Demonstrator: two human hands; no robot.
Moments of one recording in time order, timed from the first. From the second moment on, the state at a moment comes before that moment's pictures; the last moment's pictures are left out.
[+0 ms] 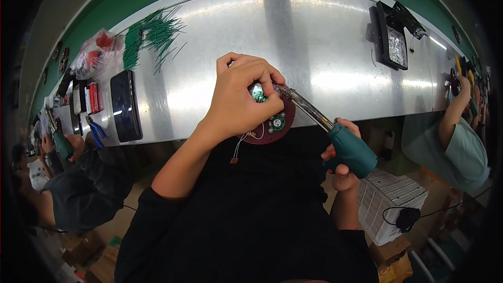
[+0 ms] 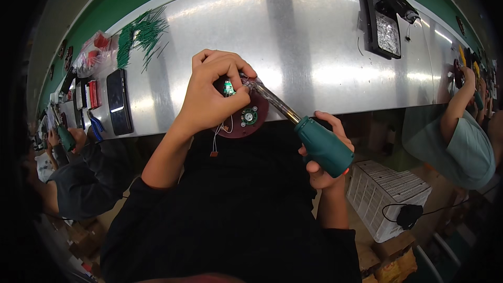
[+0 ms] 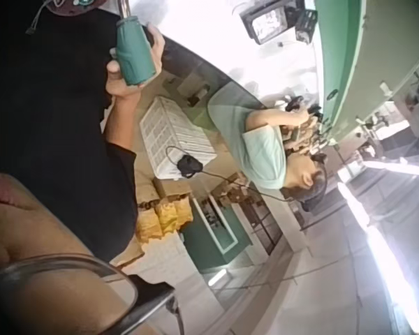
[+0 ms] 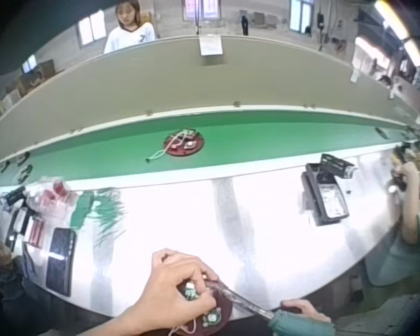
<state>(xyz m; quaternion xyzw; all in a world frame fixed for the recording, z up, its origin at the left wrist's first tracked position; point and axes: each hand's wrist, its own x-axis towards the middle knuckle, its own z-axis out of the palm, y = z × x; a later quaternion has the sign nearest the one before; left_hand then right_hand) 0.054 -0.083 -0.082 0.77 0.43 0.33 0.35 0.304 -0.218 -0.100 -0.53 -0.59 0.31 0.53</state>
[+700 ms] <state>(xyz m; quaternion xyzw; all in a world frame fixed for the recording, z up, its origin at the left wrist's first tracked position) 0.054 -0.081 -0.082 0.76 0.42 0.35 0.35 0.301 -0.223 -0.101 -0.53 -0.55 0.34 0.54</state>
